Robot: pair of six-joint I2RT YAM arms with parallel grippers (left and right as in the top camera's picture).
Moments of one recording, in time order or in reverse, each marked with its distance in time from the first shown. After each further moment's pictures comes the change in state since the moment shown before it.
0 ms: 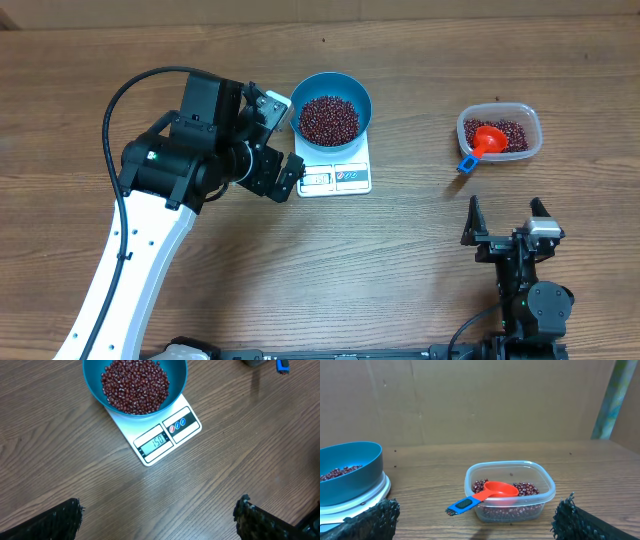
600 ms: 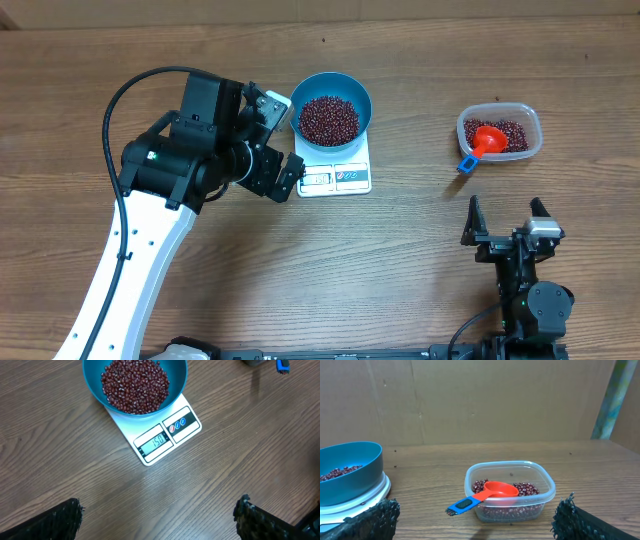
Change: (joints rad) left arm 0.000 0.000 0.000 -0.002 0.000 0.000; right arm 0.000 0.000 0.000 0.000 0.000 0.000
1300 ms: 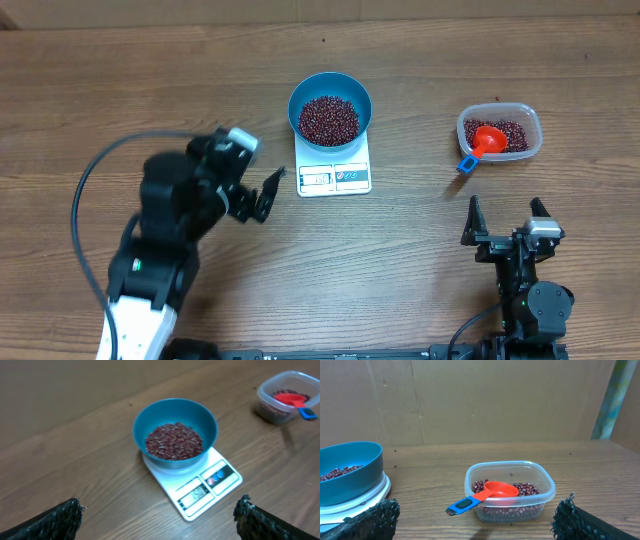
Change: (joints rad) left arm 0.135 -0.471 -0.683 0.737 0.034 0.086; right arm 0.000 0.000 0.000 0.001 0.000 0.000
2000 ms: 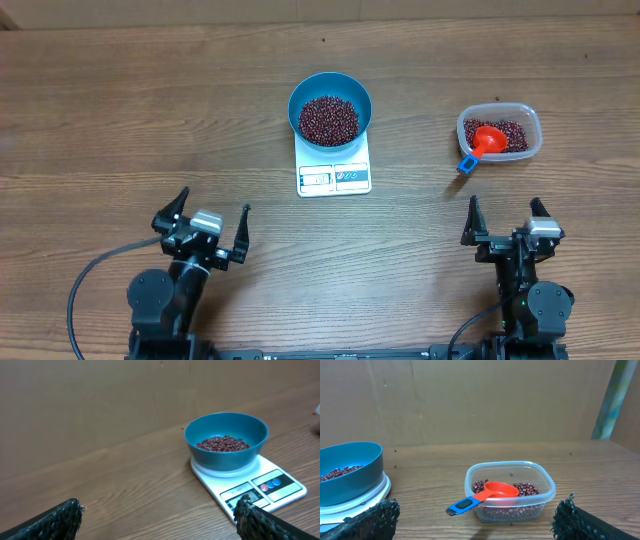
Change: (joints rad) left arm 0.159 -0.640 -0.594 0.320 -0.066 0.001; right arm 0.000 0.000 0.000 0.000 0.000 0.000
